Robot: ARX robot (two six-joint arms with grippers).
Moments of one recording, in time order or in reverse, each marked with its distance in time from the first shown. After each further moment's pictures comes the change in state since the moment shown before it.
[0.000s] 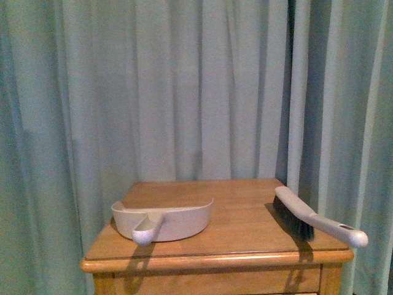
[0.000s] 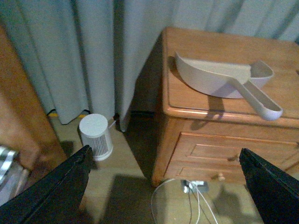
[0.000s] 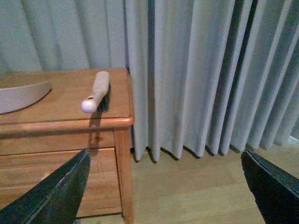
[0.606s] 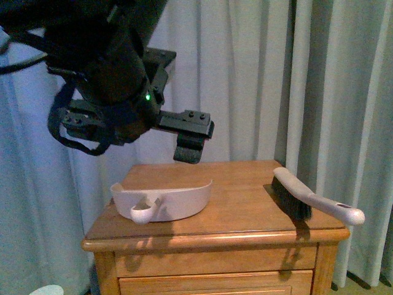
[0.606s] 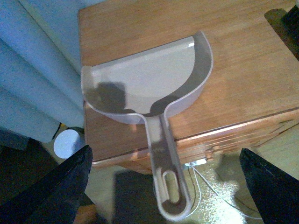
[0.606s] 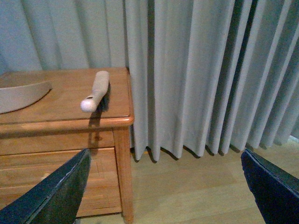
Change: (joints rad) left arm -0.402 0.967 1.008 -0.388 -0.299 0.070; right arm 0.000 0.000 0.000 0.000 0.000 0.000
